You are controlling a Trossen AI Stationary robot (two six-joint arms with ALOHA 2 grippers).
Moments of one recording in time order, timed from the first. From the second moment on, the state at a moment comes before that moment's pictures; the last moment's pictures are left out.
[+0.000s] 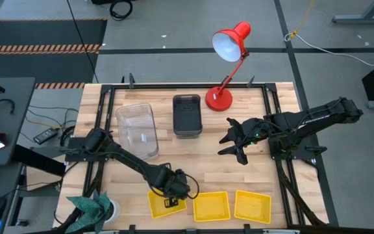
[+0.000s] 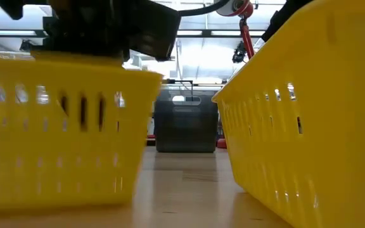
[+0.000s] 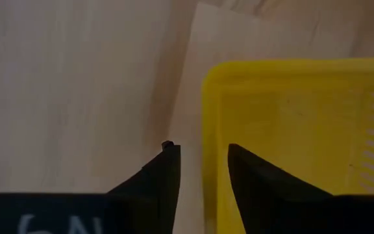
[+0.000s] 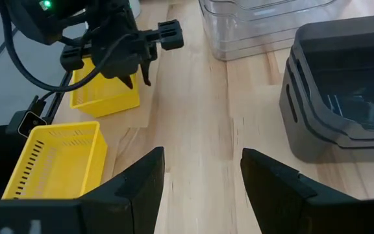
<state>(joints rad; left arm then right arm) -0.48 2.05 1.50 -0.83 -0.06 -0.68 0.18 1.04 0.81 -0.39 0.01 0.20</state>
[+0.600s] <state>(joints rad) -0.41 2.05 1.50 -0.88 -0.30 -0.66 0.18 1.04 0.81 -0.39 0.00 0.19</state>
